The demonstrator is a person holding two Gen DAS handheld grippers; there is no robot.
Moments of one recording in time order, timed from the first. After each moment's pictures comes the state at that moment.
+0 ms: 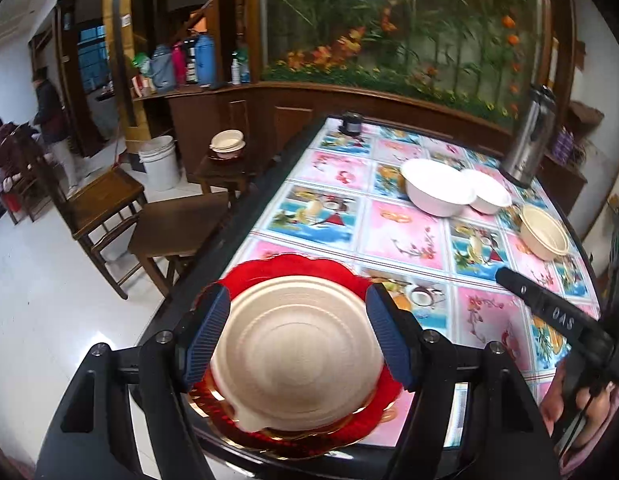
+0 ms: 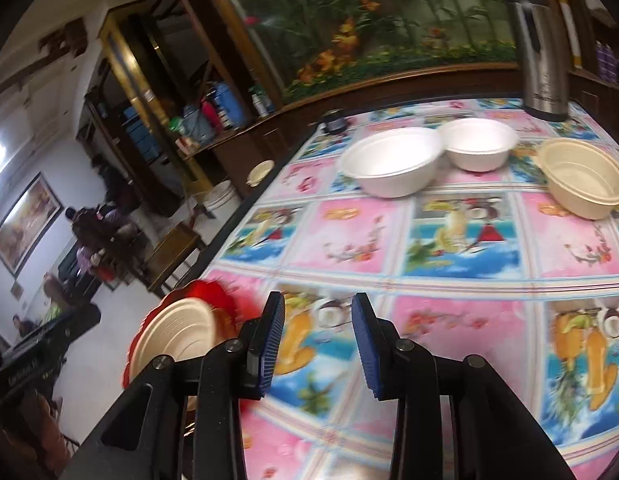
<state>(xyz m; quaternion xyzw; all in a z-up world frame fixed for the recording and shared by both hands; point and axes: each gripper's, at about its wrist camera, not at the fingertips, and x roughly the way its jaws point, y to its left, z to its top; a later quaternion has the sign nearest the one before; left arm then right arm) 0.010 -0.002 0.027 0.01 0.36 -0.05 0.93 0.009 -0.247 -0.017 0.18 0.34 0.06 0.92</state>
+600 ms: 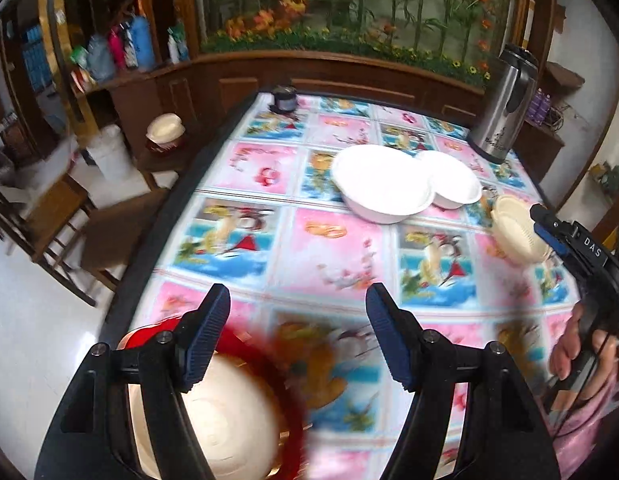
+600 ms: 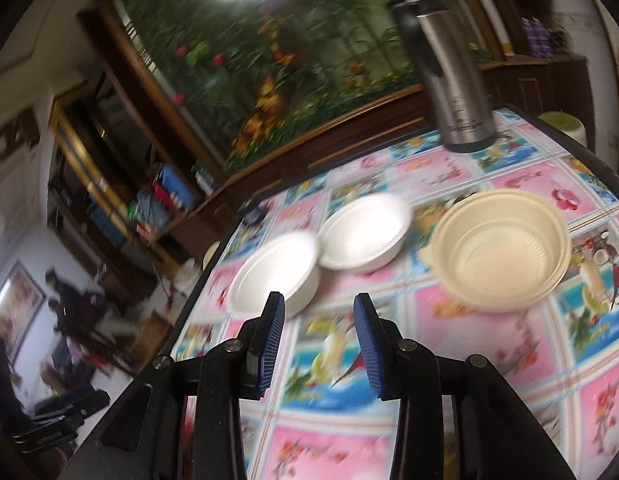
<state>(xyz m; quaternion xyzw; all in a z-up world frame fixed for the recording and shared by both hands) 0.103 -0.105 0.041 0.03 0.44 -0.13 0.89 0.055 -0.416 0.005 0.29 0.26 -0.02 0.92</state>
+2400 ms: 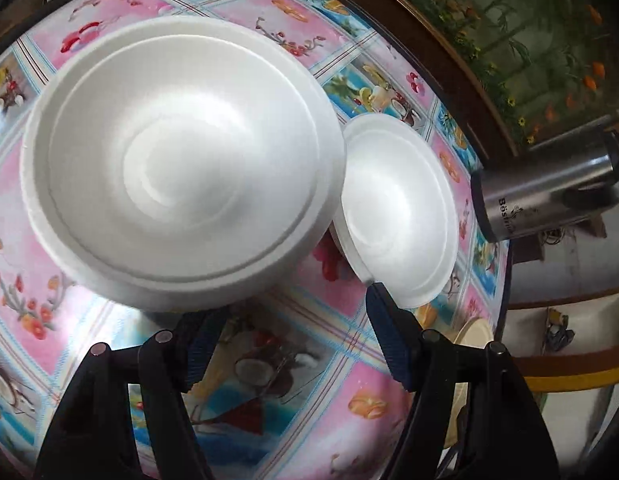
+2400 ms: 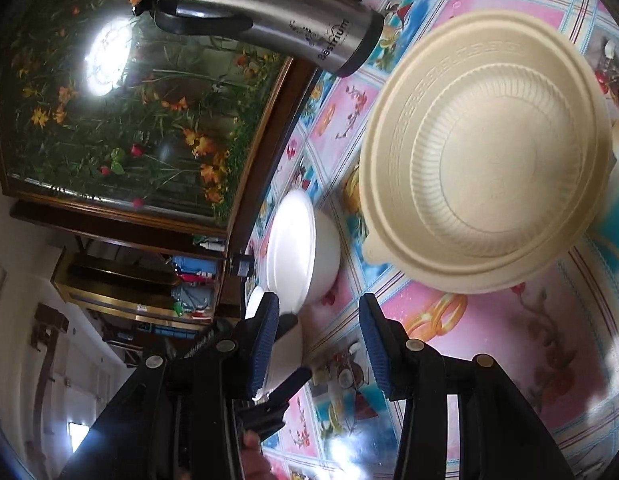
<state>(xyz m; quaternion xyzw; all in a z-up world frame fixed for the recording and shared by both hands) 0.241 -0.302 -0.078 -0.25 0.59 -0.08 0.77 0.110 -0.519 -0.090 0.58 0.27 -0.01 0.77</state>
